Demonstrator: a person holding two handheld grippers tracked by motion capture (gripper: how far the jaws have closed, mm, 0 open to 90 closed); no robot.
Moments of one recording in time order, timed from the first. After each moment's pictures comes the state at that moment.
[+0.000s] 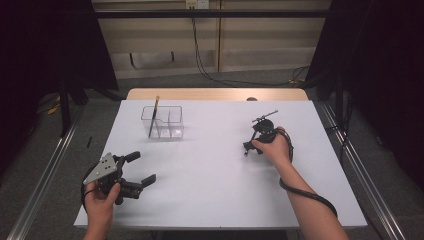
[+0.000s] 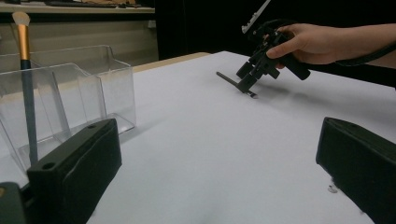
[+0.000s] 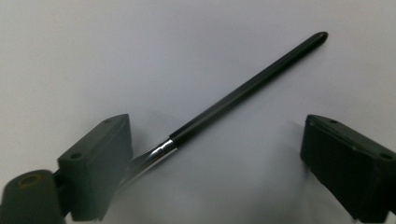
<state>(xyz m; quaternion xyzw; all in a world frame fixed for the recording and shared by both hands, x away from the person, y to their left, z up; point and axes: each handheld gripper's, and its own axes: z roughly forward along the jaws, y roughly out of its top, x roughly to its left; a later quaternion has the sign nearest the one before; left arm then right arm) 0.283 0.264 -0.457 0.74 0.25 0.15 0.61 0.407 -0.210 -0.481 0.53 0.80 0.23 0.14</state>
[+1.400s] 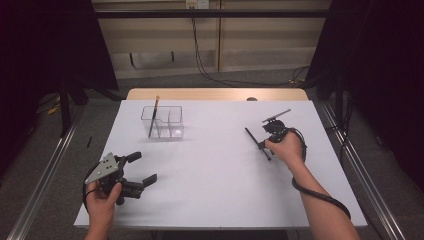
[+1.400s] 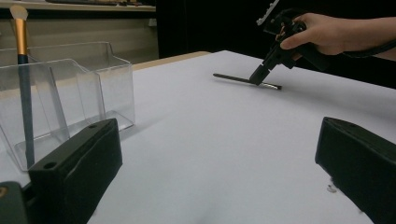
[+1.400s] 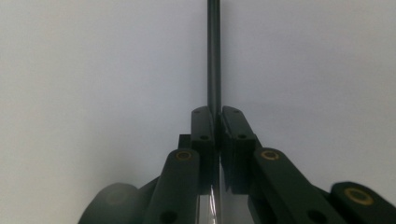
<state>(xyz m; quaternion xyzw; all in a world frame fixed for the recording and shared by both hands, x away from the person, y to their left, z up) 0.283 0.262 -0.459 0.74 0.25 0.14 0.61 0.389 -0.235 -0.461 0.55 0.80 0.24 0.06</state>
